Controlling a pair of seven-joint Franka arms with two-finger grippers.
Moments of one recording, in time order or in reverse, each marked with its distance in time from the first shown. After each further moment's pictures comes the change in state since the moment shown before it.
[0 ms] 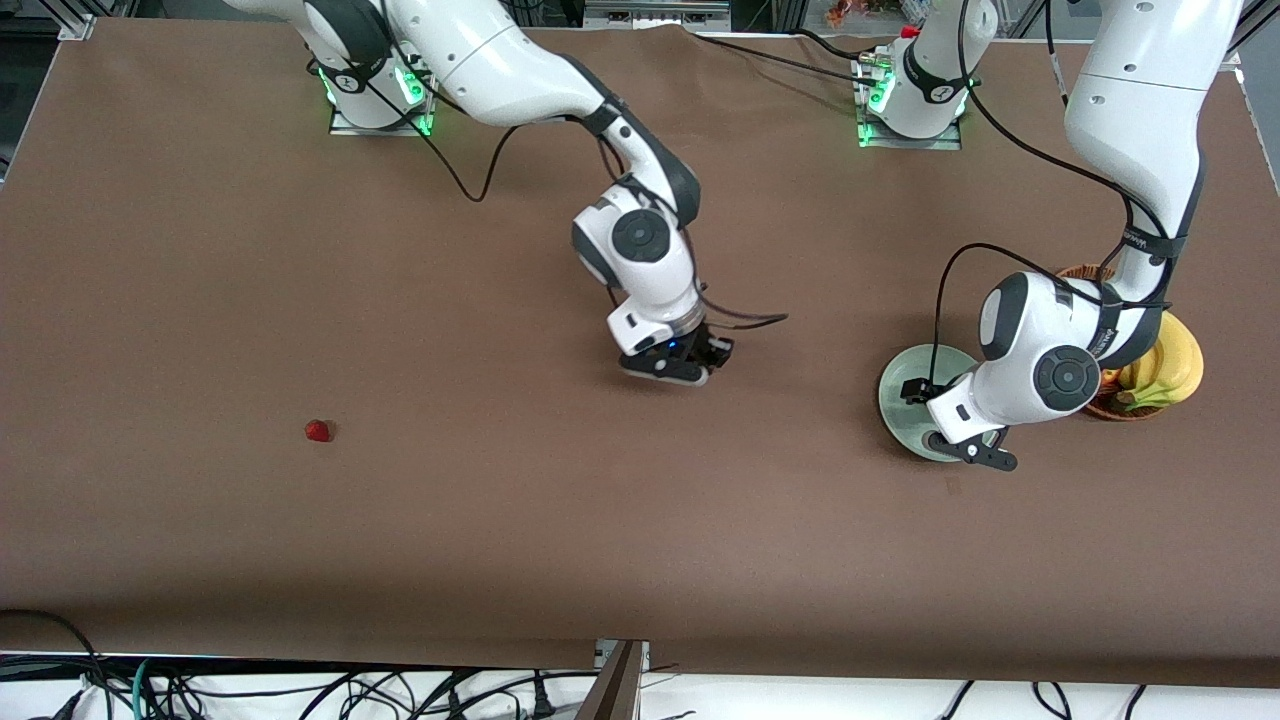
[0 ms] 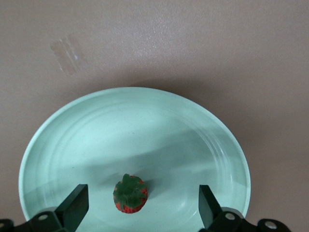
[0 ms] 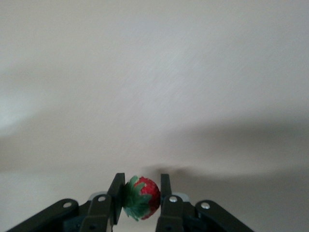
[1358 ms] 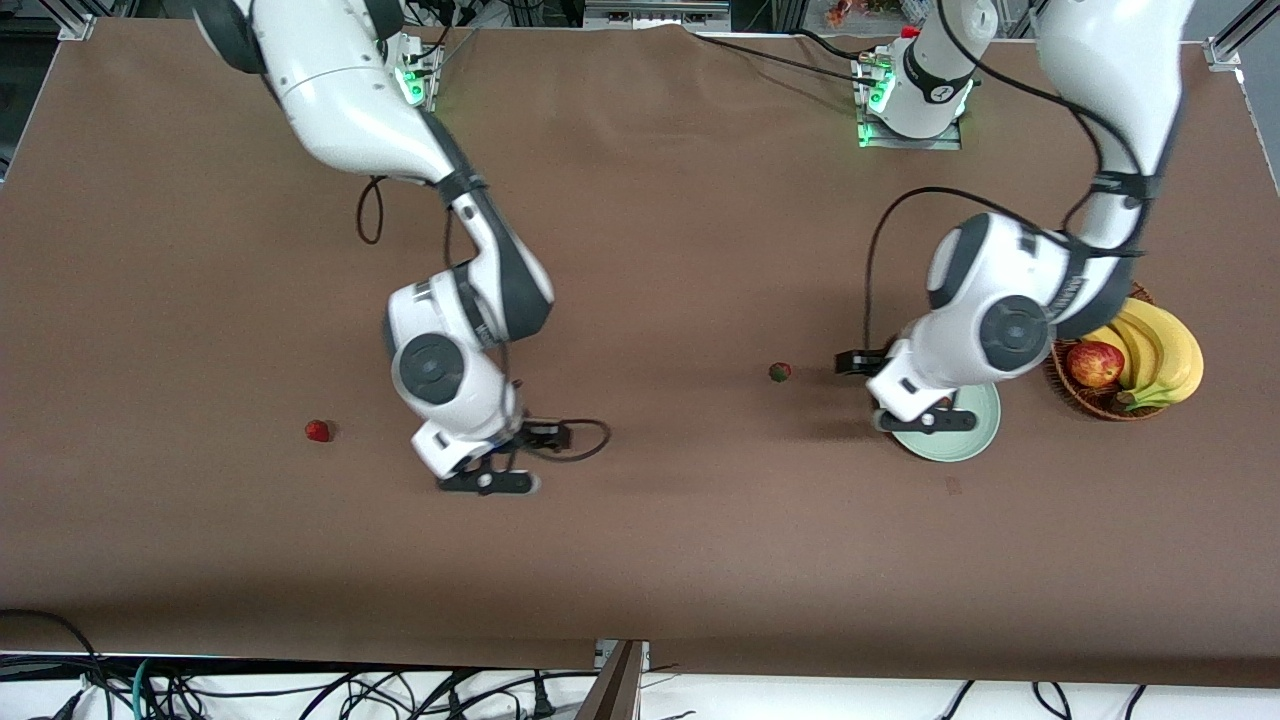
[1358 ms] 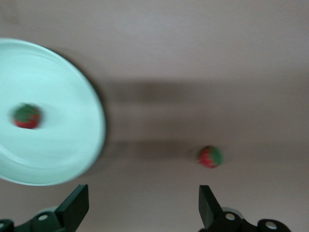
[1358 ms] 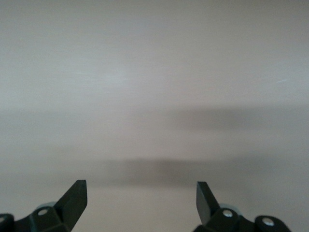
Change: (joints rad) left arm -0.137 -0.117 -0.117 0.051 -0.097 -0.188 -0.551; right arm -0.417 -0.097 -0.061 0.065 0.000 -0.461 -0.715
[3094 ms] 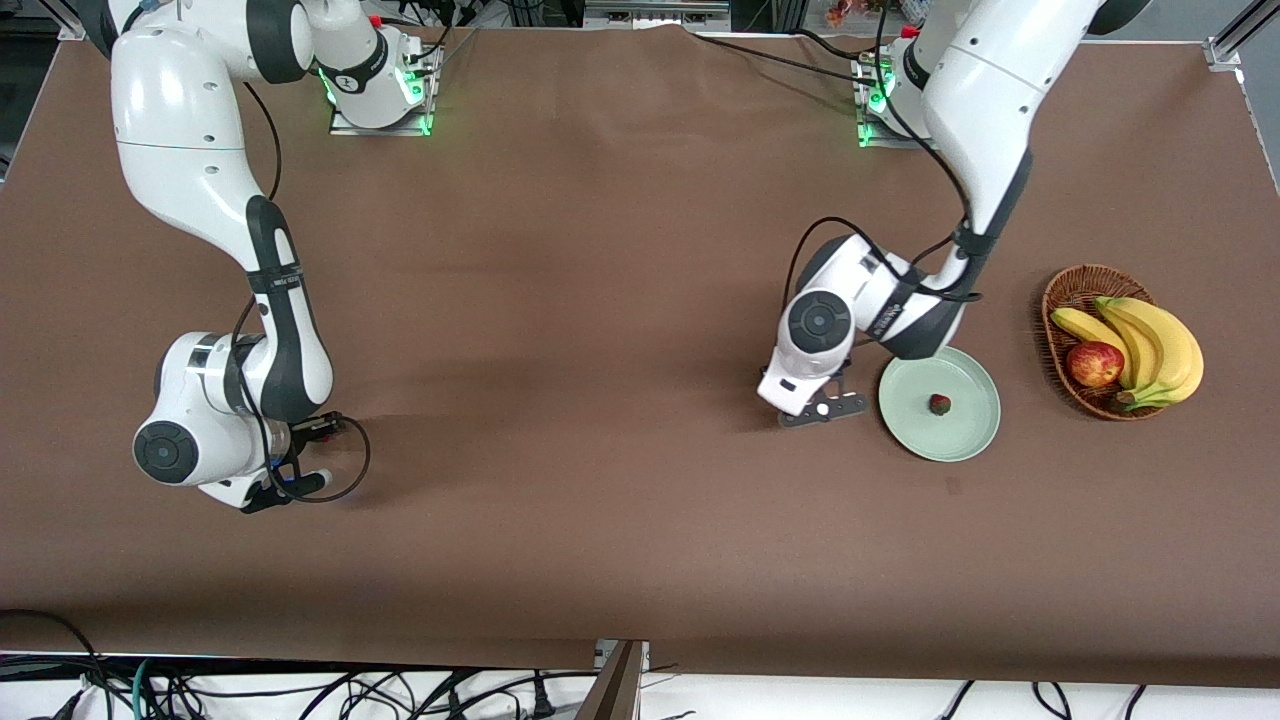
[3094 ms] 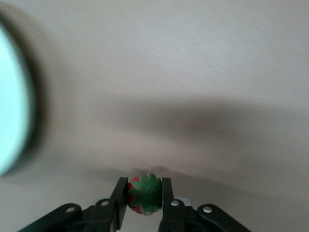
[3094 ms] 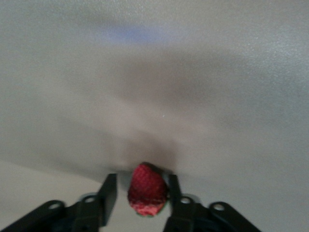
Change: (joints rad) left arm -0.135 0.145 0.016 0.025 0.261 0.059 -0.375; right arm -0.279 -0.006 -0.128 -0.211 -0.002 -0.103 -0.726
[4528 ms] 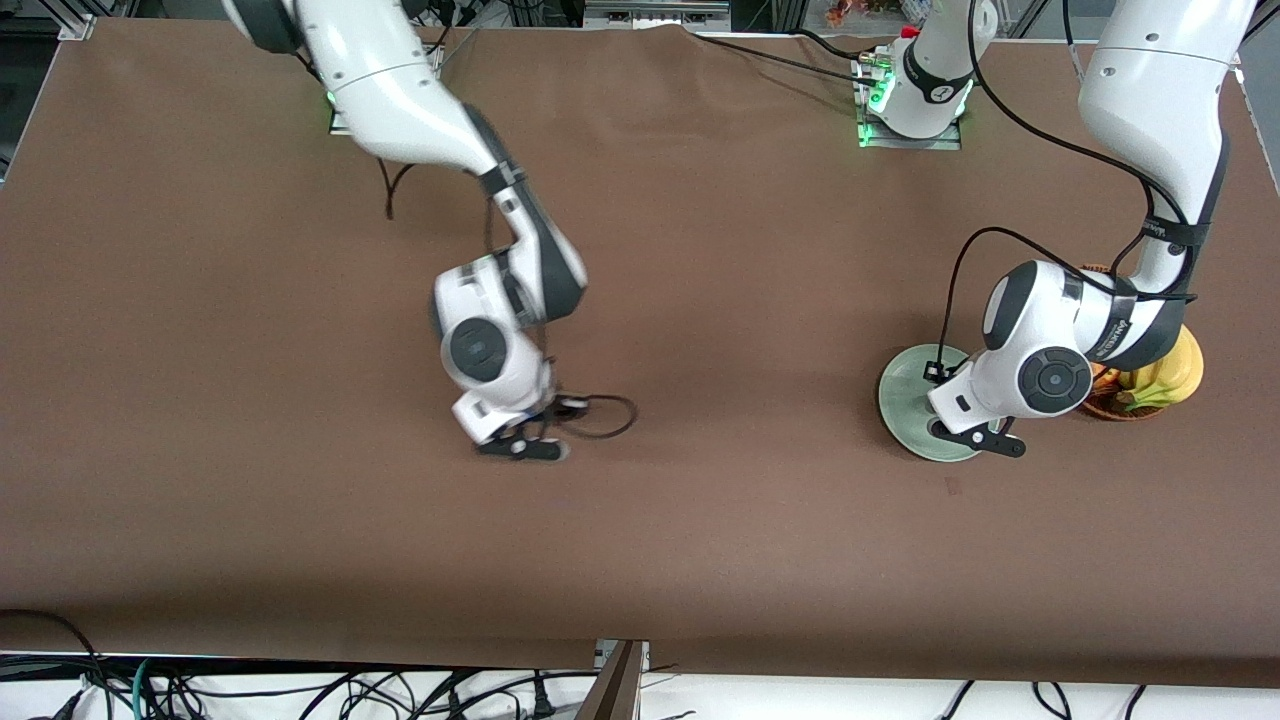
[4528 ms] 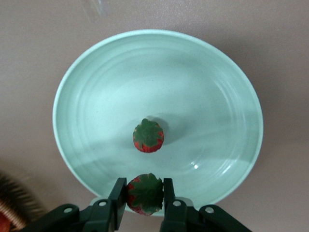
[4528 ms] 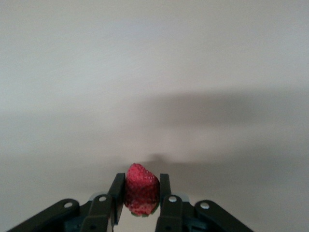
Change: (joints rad) left arm 0.340 -0.065 0.004 -0.067 0.000 -0.076 0.792; right arm 0.536 -0.005 0.040 0.024 0.157 0.300 0.941
